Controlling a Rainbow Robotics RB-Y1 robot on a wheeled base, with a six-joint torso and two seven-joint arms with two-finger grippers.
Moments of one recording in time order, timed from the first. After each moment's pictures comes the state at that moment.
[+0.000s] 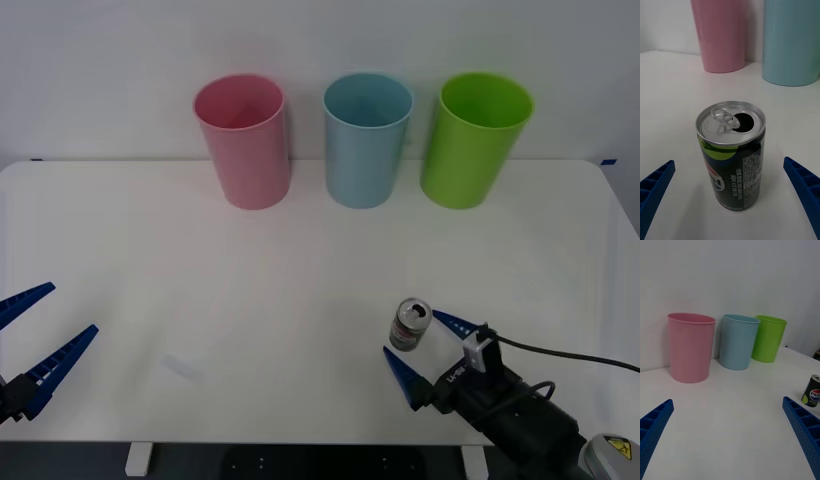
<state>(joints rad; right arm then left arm) 0.23 -0.27 0.10 -1.54 1.17 -0.61 0.31 0.35 0.40 0.52 -1.66 -0.96 -1.22 0.00</state>
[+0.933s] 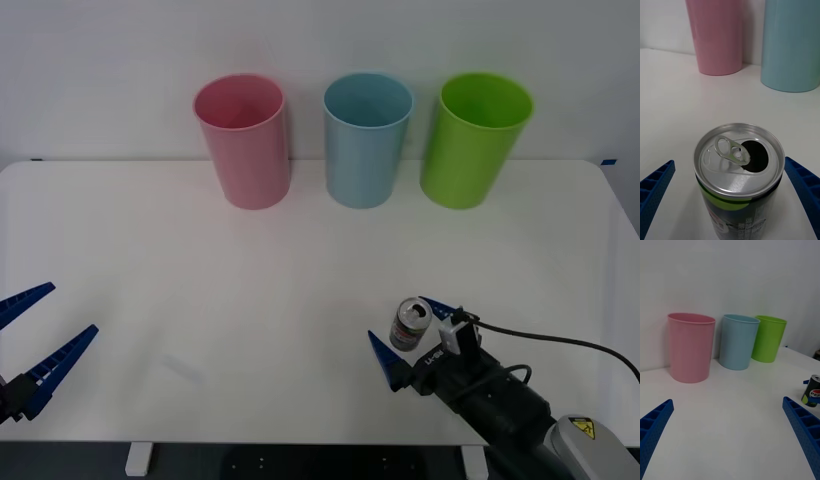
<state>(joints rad) 0.17 -0.27 0.19 -1.54 1.18 -0.47 0.31 0.35 0.40 0.52 -1.66 -0.96 -1.22 0.00</state>
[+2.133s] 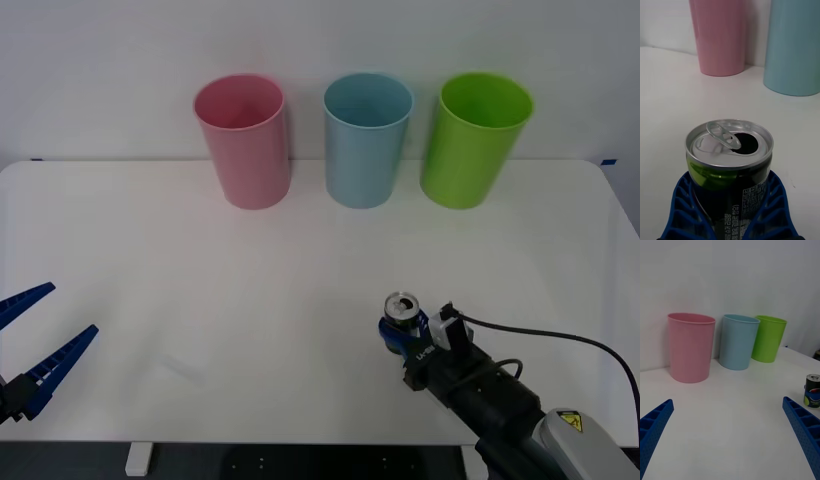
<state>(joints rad) 0.15 -0.27 0.22 -1.55 1.19 -0.43 0.32 0.35 0.40 0.52 -1.66 -0.96 -1.22 0.00</state>
